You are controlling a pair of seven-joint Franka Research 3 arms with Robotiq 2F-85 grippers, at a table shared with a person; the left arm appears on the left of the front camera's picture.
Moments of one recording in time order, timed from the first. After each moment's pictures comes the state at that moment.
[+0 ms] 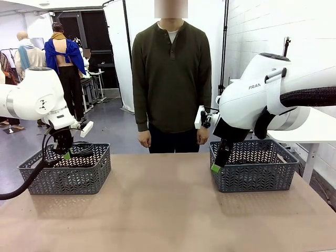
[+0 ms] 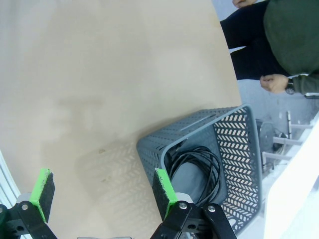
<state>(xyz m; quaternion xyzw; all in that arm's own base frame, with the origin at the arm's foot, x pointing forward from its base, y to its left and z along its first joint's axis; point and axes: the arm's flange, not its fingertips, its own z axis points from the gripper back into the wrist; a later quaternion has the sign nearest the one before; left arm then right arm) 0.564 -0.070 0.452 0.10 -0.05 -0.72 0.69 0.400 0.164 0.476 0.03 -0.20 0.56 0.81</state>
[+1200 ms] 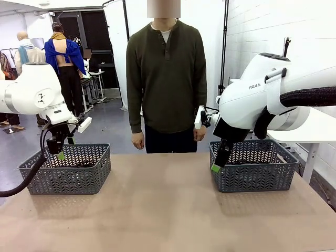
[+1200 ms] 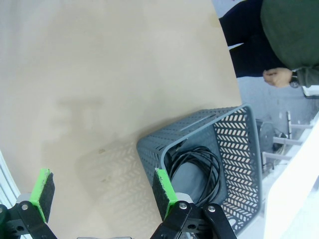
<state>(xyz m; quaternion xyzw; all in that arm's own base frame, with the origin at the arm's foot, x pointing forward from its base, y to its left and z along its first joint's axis) 0.569 -0.065 0.466 0.09 -0.05 -0.73 0.68 0.400 0.164 0.476 0.03 -0.20 0.56 0.81</state>
